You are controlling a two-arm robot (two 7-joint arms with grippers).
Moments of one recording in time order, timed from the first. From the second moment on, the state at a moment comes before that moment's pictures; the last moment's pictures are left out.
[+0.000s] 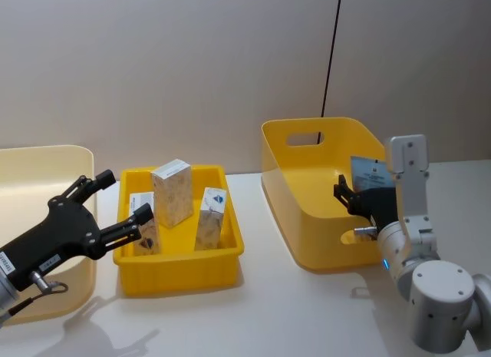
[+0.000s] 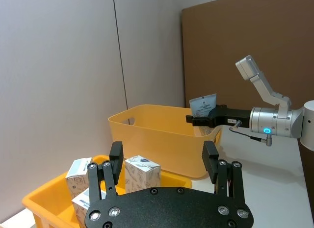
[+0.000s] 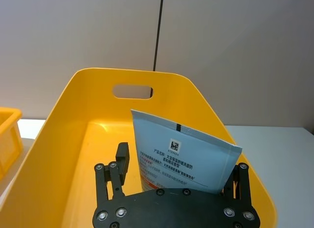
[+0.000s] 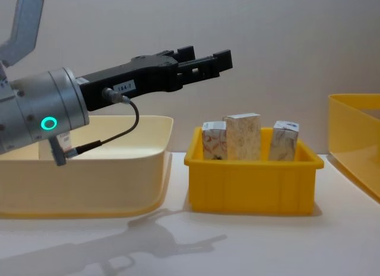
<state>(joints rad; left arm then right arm) -0.49 0.32 0.40 -1.33 -0.60 -0.12 -0.80 0.24 0.15 0.03 -1.54 -0.02 0.29 -0.11</state>
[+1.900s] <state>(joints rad) -0.49 0.32 0.40 -1.33 -0.60 -0.12 -0.80 0.28 0.11 0.09 -1.56 0.02 0.25 -0.08</state>
